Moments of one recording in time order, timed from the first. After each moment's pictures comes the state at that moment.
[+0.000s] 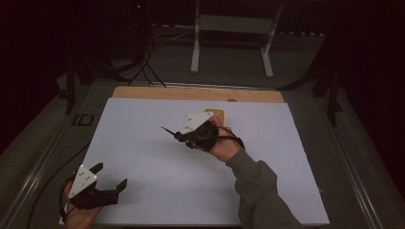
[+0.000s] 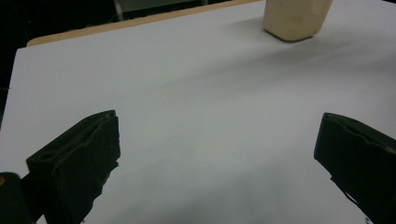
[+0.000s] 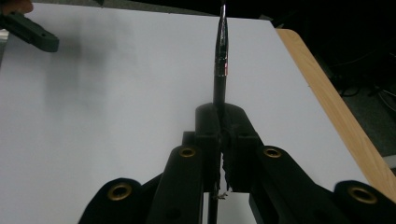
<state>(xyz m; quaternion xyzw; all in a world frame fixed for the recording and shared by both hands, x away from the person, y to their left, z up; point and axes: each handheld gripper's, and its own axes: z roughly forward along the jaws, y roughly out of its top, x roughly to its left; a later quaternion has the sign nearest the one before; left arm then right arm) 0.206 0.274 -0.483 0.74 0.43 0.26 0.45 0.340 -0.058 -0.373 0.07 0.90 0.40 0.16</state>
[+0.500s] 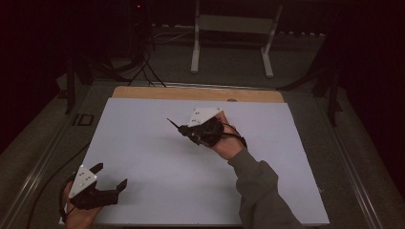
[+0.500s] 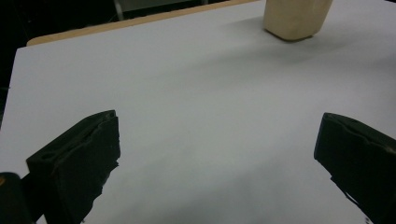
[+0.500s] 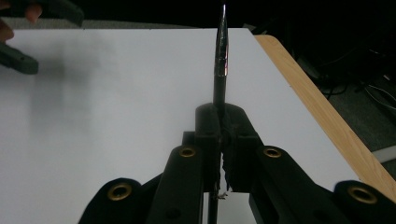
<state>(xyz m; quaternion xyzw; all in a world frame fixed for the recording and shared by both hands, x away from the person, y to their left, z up) 0.206 0.274 -0.483 0.74 0.43 0.26 0.45 0.350 -0.071 -0.371 0.12 0.88 0.43 0.16</state>
